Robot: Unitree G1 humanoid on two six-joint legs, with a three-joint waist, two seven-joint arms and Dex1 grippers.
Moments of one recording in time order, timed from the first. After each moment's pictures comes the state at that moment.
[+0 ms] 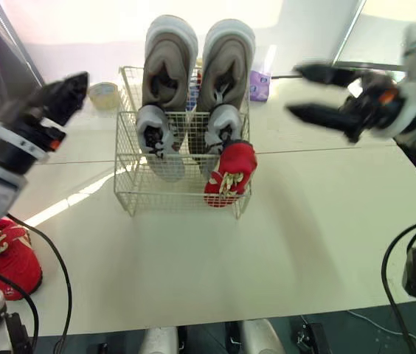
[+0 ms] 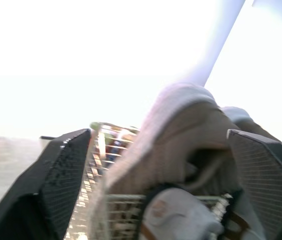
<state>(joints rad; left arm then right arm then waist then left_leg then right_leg) -0.38 0.78 0.57 -0.37 -1.34 0.64 0.03 -0.95 -0.80 -0.29 0.00 0.83 0.75 1.07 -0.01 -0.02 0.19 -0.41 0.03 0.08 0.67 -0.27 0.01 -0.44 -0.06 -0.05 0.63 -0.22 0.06</state>
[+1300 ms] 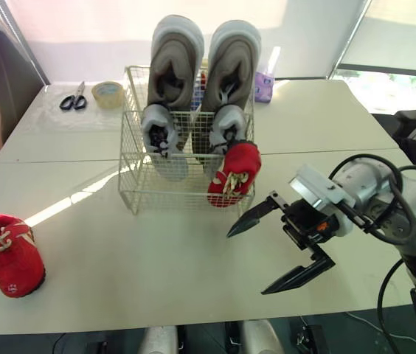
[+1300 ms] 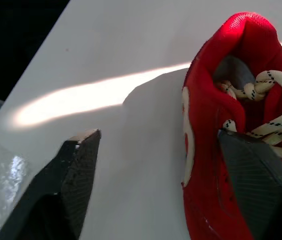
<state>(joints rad) 0.19 0.81 1.02 -0.34 -0.86 1.40 0.04 -0.65 -0.88 0.16 -0.48 0.81 0.76 1.47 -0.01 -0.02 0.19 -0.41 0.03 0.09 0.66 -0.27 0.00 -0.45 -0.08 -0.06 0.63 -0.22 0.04</state>
